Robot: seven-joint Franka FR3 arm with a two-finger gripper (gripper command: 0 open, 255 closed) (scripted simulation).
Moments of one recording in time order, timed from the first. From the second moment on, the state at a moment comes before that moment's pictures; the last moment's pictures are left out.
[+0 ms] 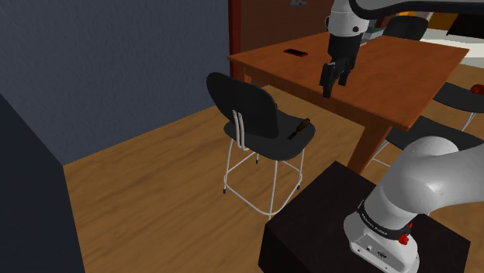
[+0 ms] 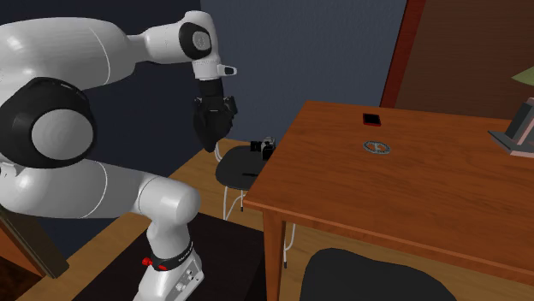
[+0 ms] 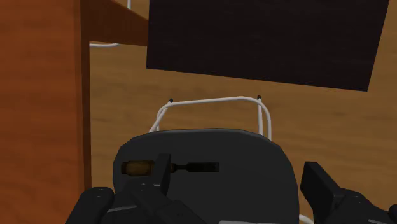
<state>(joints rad) -0.01 -0.80 0.00 -2.37 -0.12 1.50 -0.06</state>
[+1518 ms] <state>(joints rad) -0.35 -0.31 0.10 -2.62 -0.09 2.40 0.84</state>
